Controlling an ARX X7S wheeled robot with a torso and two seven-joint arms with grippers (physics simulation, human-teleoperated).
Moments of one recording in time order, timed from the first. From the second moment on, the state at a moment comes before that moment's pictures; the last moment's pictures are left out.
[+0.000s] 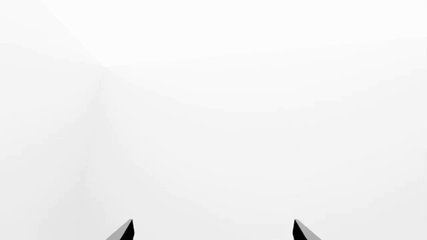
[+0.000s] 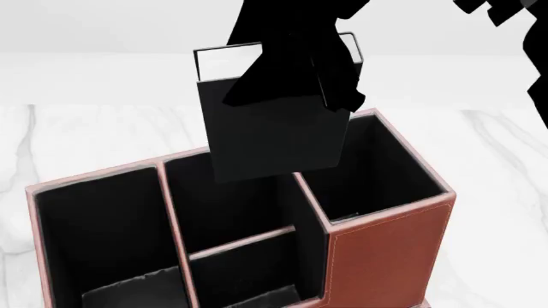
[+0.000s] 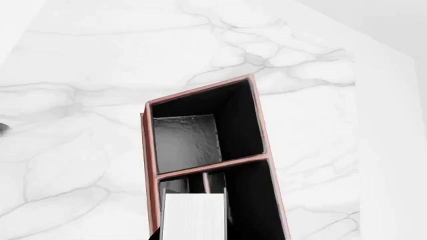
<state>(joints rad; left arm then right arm) -0.61 -0.67 -0.14 0.89 -0.79 -0.68 -0.53 2.08 0.27 -1.59 0.91 0.82 0.25 -1.55</state>
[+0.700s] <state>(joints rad) -0.60 -0.67 -0.14 0.88 -0.79 -0.66 -0.54 2.08 0.09 -2.38 1.19 1.55 -0.12 -1.57</state>
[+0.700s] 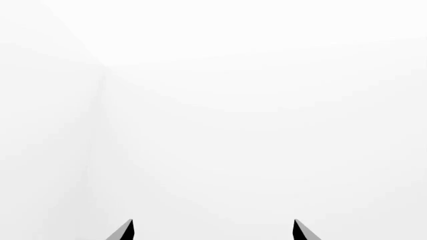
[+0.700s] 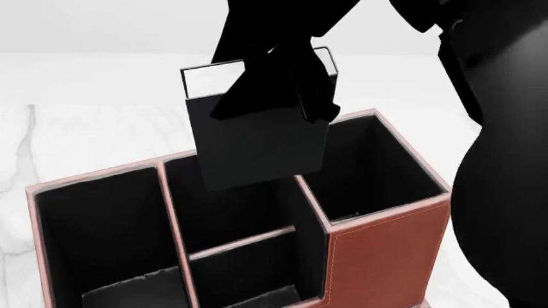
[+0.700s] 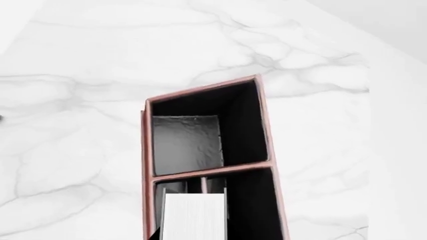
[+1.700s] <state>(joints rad) -0.58 -0.68 -0.14 0.87 -0.79 -0.64 -0.54 1.96 0.02 -2.39 1.28 1.58 -0.12 -1.57</state>
